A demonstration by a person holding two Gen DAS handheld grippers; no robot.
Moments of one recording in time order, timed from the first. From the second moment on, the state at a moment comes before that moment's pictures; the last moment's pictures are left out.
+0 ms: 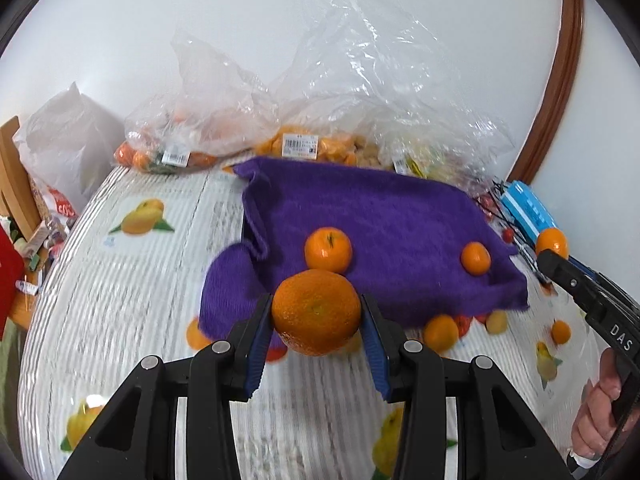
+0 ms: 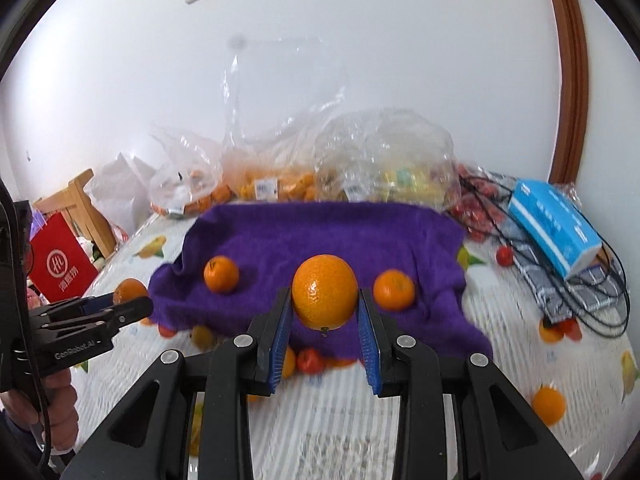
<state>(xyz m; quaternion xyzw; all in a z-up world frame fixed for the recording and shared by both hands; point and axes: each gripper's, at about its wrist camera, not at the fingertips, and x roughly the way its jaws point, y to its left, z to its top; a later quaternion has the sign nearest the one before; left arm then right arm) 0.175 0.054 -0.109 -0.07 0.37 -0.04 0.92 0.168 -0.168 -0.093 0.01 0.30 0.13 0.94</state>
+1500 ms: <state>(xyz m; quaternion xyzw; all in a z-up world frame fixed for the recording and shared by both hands) 0.232 0.047 -0.148 -0.02 0.39 0.00 0.92 0.242 -0.157 -0.159 0.01 0.37 0.13 0.92</state>
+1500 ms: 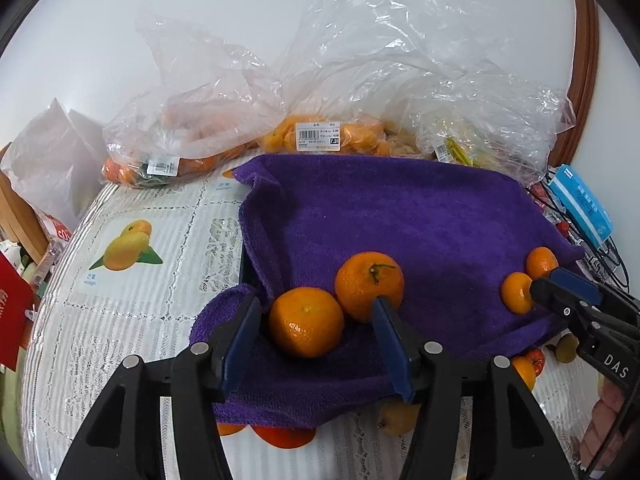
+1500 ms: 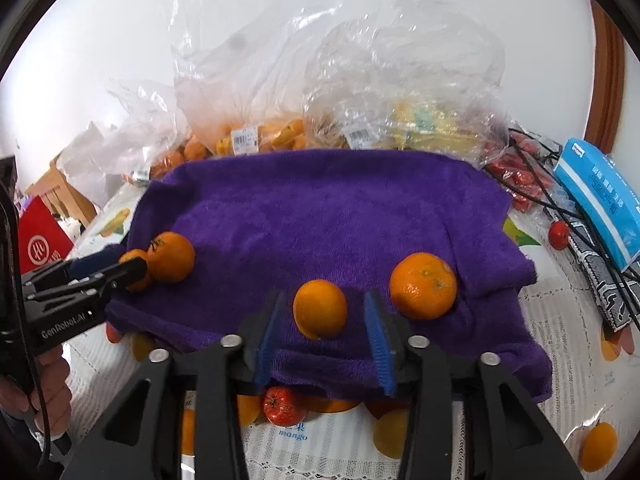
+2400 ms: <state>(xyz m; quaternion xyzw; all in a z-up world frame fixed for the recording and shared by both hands) 0.221 0.050 -0.137 -0.03 0.36 0.01 0.93 0.229 -0.181 -0.159 0.04 0.37 0.10 0.92</state>
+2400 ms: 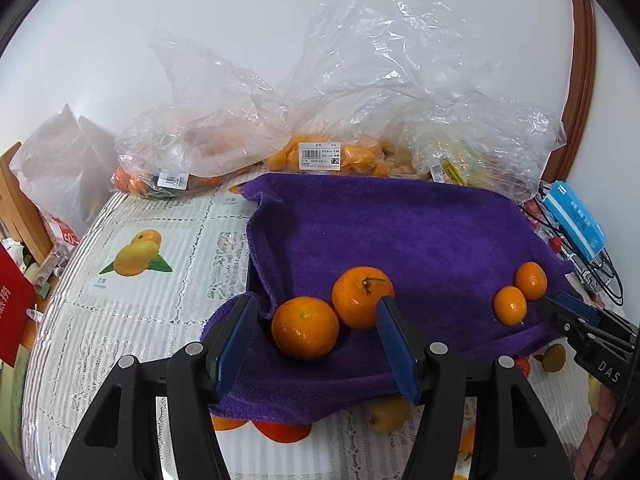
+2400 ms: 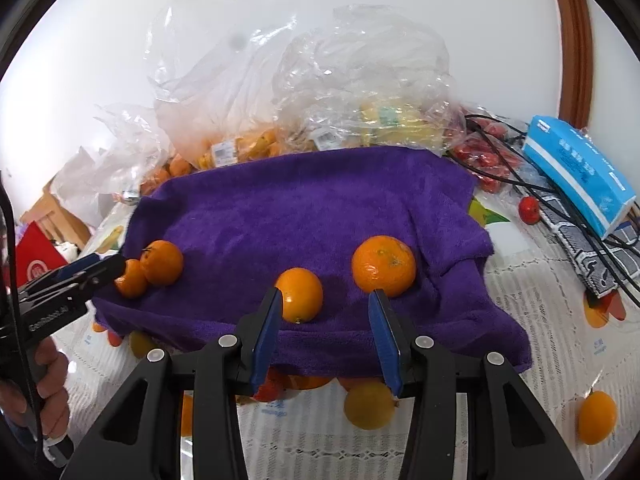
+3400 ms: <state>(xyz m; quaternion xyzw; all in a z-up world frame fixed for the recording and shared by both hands) 0.209 0.017 -0.145 0.02 0.35 -0.04 0.94 0.203 -0.187 -0.159 0.00 0.34 0.09 0.94</state>
